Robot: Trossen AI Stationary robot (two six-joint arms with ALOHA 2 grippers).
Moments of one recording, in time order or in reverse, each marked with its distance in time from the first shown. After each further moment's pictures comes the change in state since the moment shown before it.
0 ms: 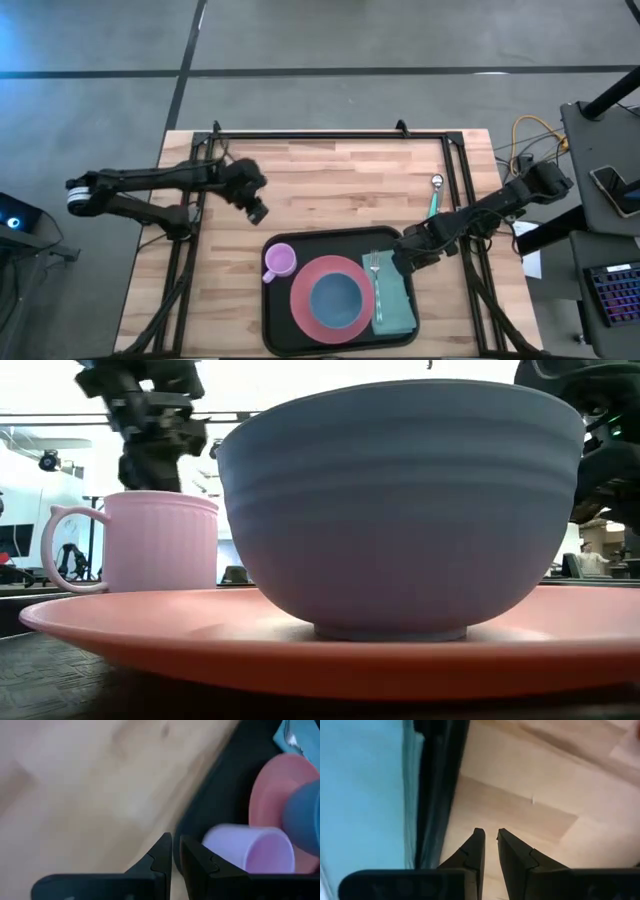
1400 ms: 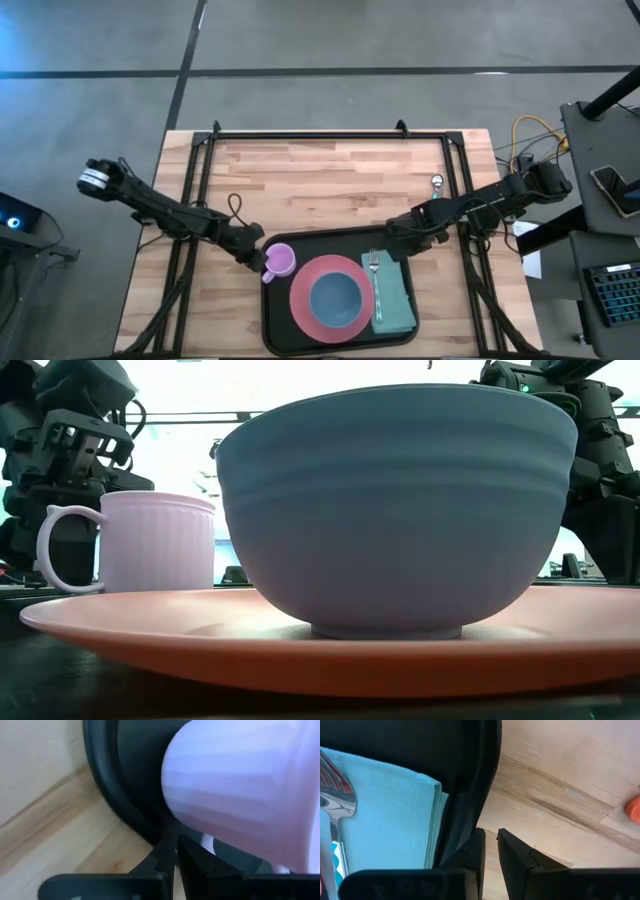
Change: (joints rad) left arm -0.543 0.116 -0.398 0.649 -0.033 -0.747; right arm -0.185 0.000 0.000 0.020 0.003 -0.240
